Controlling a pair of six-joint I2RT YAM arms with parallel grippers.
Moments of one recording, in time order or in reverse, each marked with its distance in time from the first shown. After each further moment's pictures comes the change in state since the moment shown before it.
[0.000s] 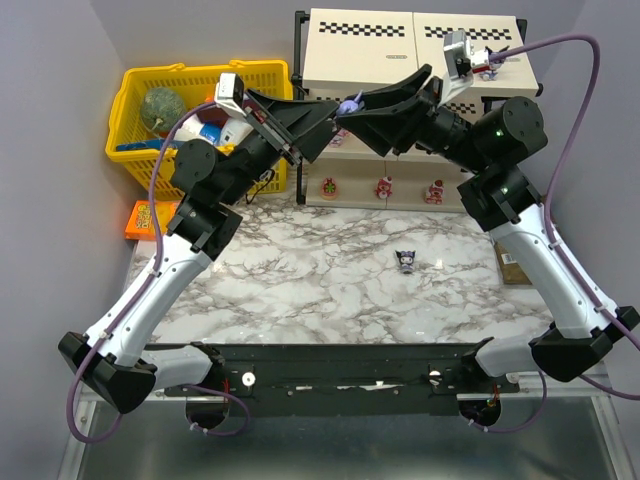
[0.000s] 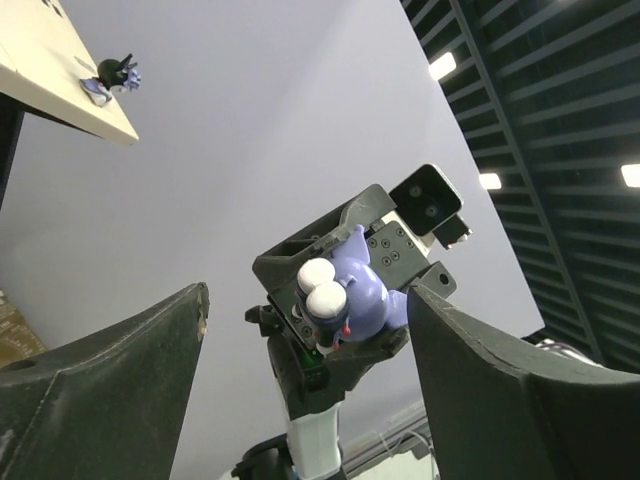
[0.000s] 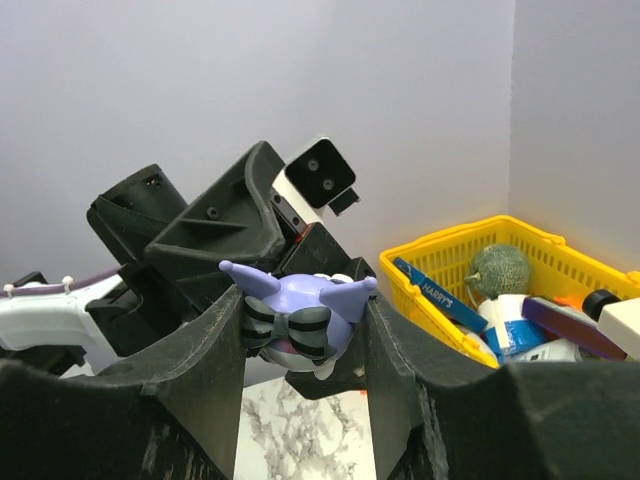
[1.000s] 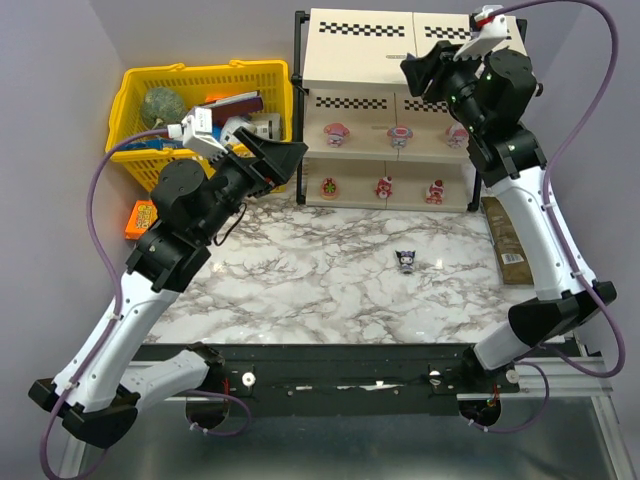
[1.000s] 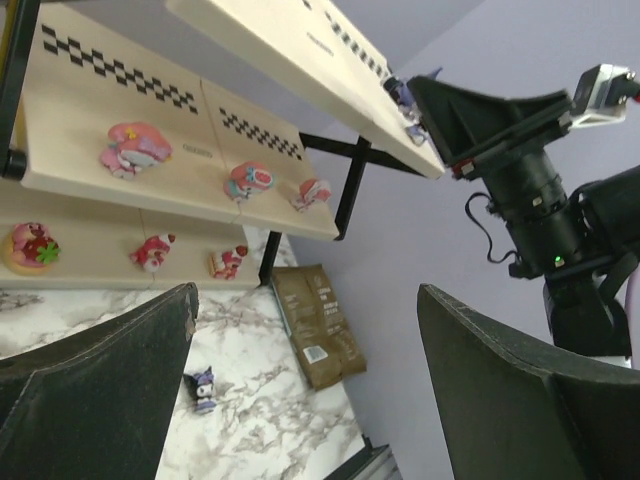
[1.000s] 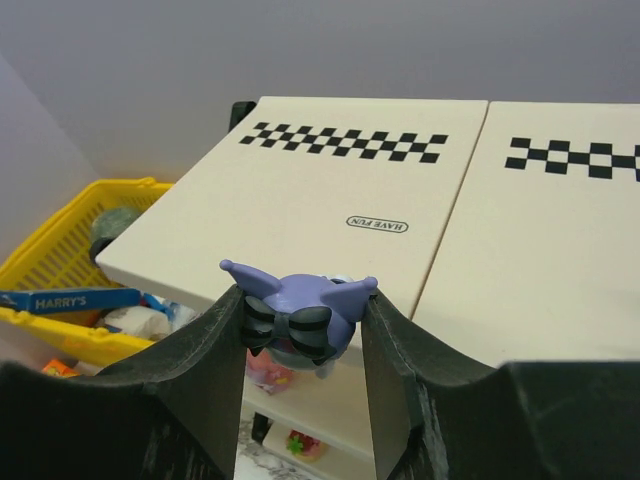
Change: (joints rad) left arm 0.000 -0.214 -0.047 -0.554 -0.338 0.583; right arm -0.250 0.186 0.209 -0.398 0.570 -0.225
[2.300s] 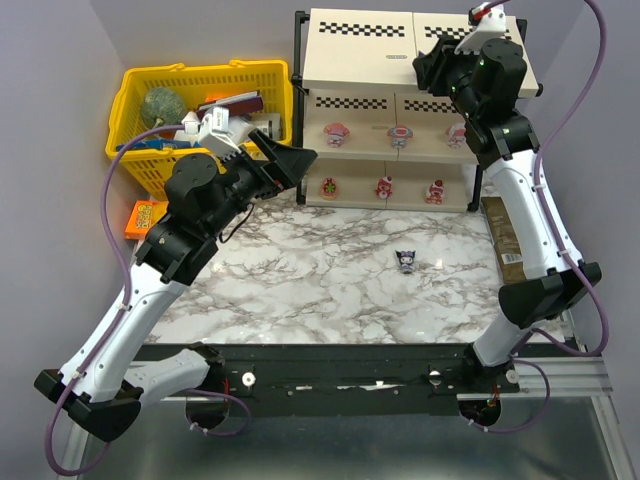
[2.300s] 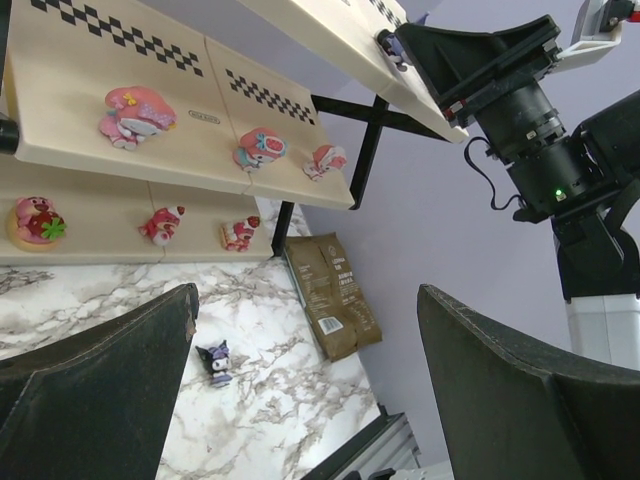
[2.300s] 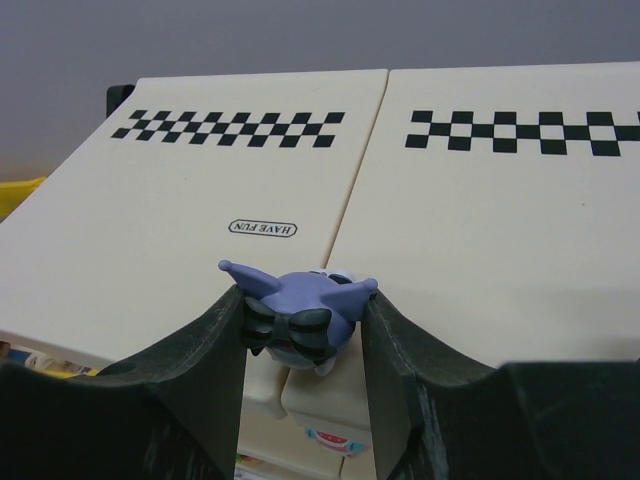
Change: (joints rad) left arm 0.003 0.046 -0.003 -0.025 0.064 0.027; right arm -0.072 0.126 0.105 -0.080 0.088 -0.025
